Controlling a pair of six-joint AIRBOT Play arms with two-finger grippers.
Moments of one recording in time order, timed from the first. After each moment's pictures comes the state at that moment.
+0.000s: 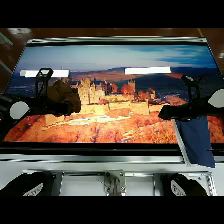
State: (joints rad) left arm -0.39 -0.97 1.03 1.54 -1.04 -1.75; right arm -0.04 -0.98 1.03 -1.25 1.38 1.46
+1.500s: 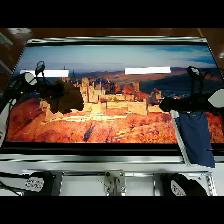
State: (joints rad) left arm 0.00 -1.56 1.37 1.28 -0.95 -1.64; right arm -0.04 -0.98 1.03 -1.25 1.20 1.46
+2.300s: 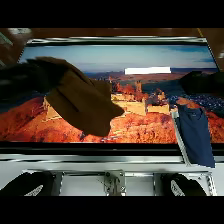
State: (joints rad) left arm -0.53 -0.87 1.39 1.25 -0.93 -1.67; right arm -0.04 -0.83 1.37 -1.28 1.28 1.43
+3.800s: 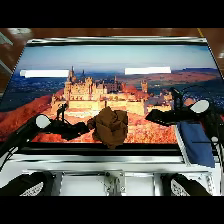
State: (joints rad) left arm -0.32 -1.10 0.61 0.91 -0.87 -1.72; right arm -0.07 -1.13 0.80 -0.90 1.14 1.31
